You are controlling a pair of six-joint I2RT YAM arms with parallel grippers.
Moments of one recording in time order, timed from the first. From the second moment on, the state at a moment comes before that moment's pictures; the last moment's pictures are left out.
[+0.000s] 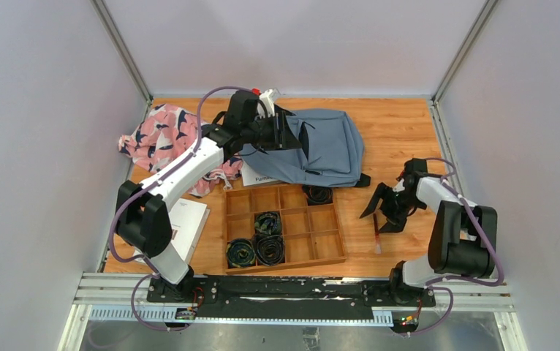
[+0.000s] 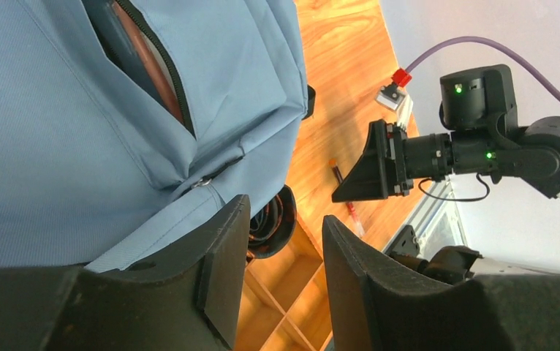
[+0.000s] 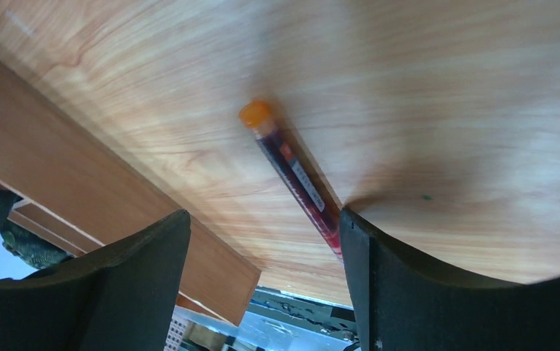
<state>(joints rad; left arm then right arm) -0.52 1.64 1.41 -0.30 0.47 -0.54 -0.17 1.45 0.74 -0.76 -0.37 0.37</state>
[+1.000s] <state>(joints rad) -0.52 1.59 1.35 -0.21 0.46 -0.59 0.10 1.55 0.84 -0.83 -0.03 0.45</state>
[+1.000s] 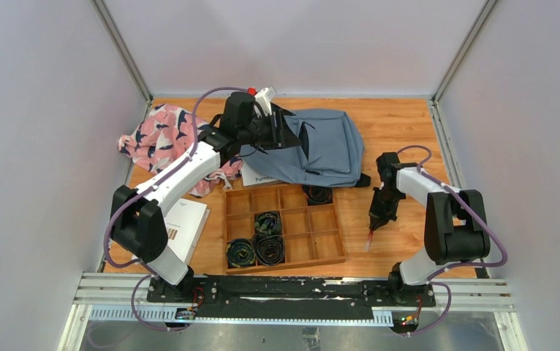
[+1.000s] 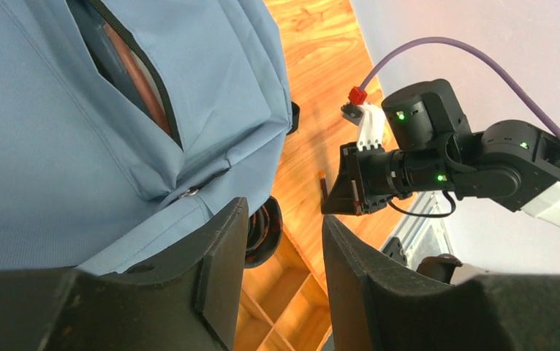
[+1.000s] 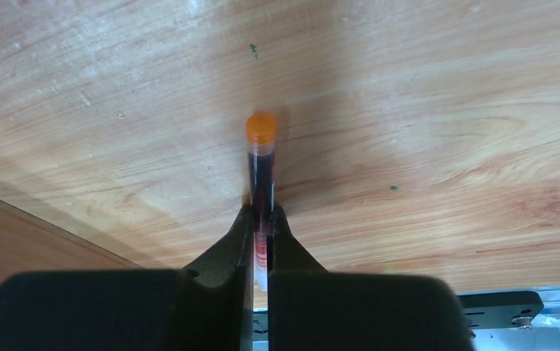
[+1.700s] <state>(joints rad) -0.56 1.65 1.24 0.19 0.73 -0.85 0.16 1.16 0.92 -0.37 -0.61 0.41</state>
